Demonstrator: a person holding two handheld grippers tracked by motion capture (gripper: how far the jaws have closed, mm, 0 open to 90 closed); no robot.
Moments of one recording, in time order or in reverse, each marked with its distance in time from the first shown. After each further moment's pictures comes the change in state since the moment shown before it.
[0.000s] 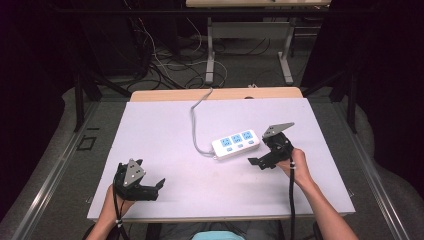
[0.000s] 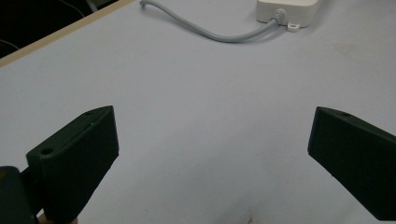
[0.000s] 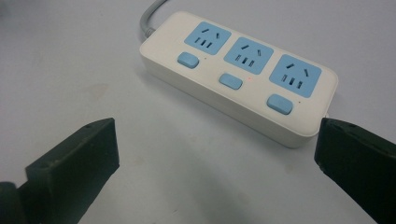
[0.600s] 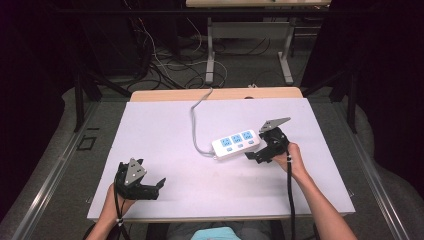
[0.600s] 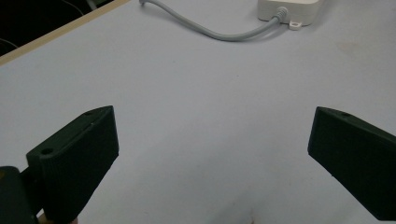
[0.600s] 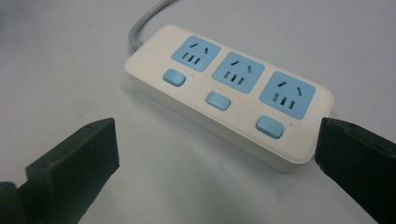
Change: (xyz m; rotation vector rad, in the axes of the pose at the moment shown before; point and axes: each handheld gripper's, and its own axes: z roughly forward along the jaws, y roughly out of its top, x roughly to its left) left arm 0.000 0.001 0.003 0.010 -0.004 0.001; right arm -0.015 0.009 0.014 -0.010 0.017 -0.004
